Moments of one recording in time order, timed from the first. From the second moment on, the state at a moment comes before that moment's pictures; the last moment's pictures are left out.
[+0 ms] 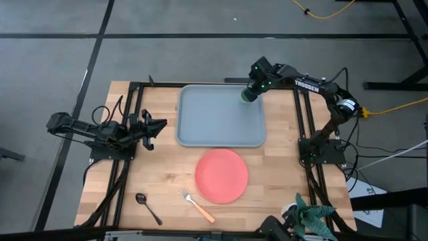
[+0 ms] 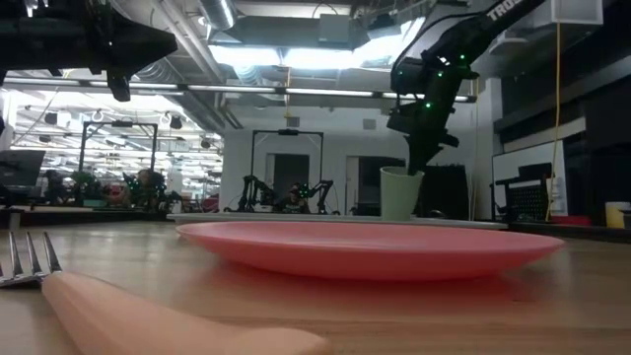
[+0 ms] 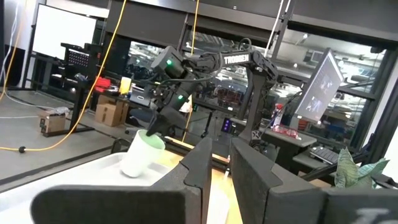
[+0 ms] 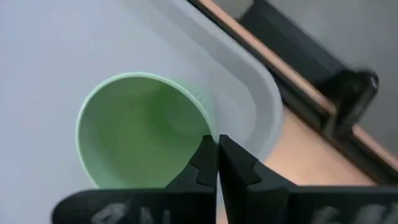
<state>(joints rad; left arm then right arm) -0.20 0.25 0.01 0.59 -0.54 -0.15 -0.76 1.67 1.28 -0.76 0.03 0.09</state>
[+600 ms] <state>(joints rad) -0.20 0.25 0.01 0.59 -0.54 -0.15 -0.80 1.67 1.29 -0.83 -0.02 0.07</state>
